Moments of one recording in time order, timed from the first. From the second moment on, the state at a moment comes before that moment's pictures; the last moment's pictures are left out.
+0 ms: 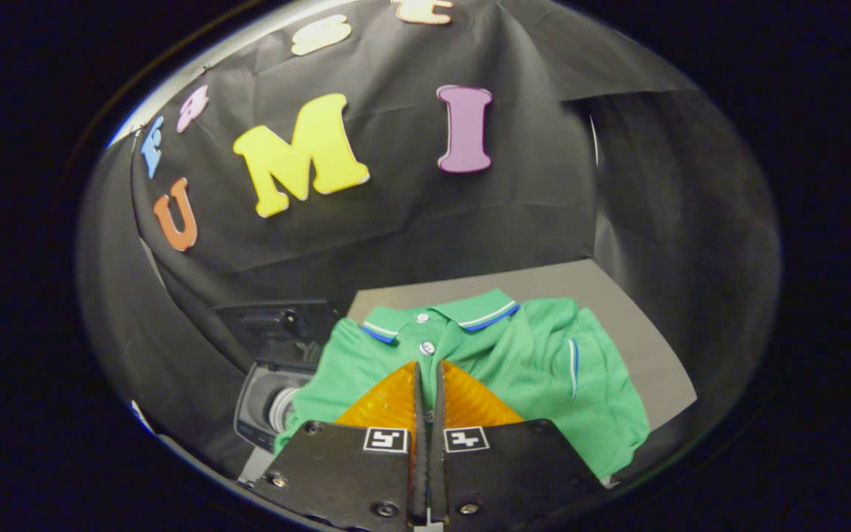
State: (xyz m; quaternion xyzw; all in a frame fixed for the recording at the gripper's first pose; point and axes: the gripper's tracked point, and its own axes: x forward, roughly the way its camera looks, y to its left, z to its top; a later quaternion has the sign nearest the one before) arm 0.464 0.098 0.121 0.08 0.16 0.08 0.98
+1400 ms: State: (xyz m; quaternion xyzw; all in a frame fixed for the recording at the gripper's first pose) arm 0.387 0.400 0.242 0.06 0.03 0.27 0.96
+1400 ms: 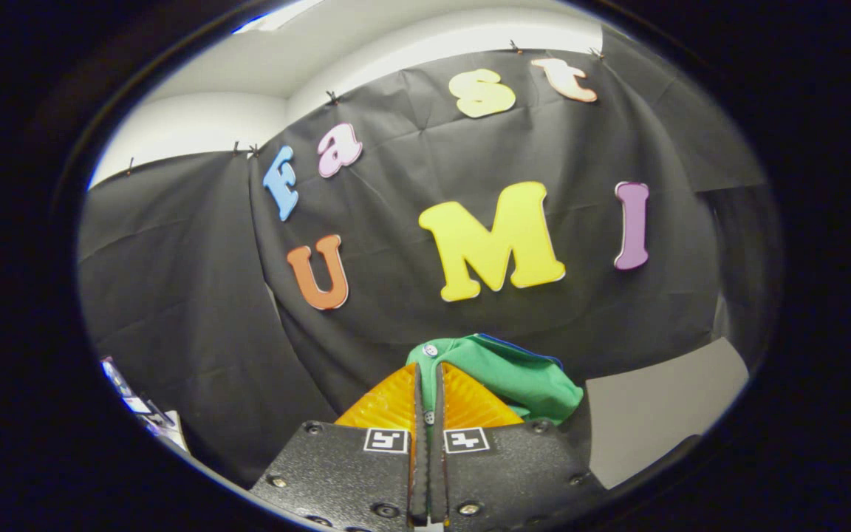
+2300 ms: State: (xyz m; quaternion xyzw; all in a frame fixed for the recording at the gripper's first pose) arm 0.526 0.462 0.017 0.08 0.26 0.22 0.94
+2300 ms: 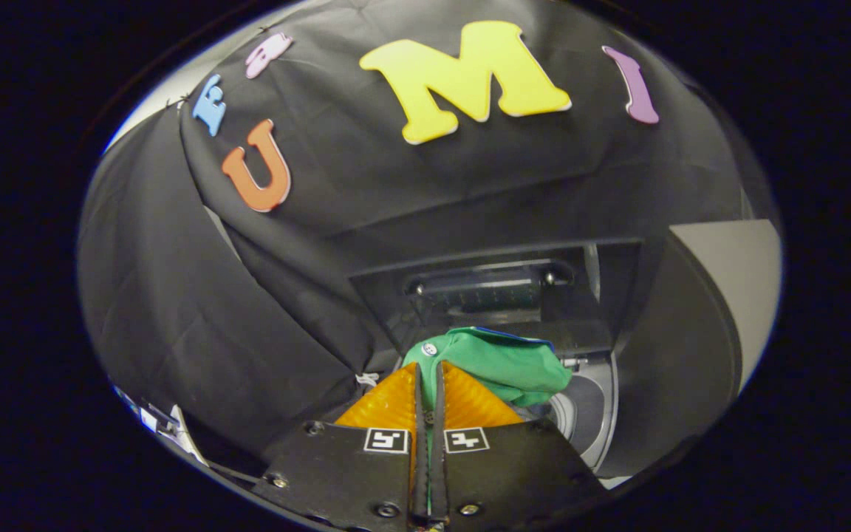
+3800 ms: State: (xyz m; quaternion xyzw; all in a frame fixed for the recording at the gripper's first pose) arm 0.555 0.434 -0.136 0.05 0.42 0.10 0.90
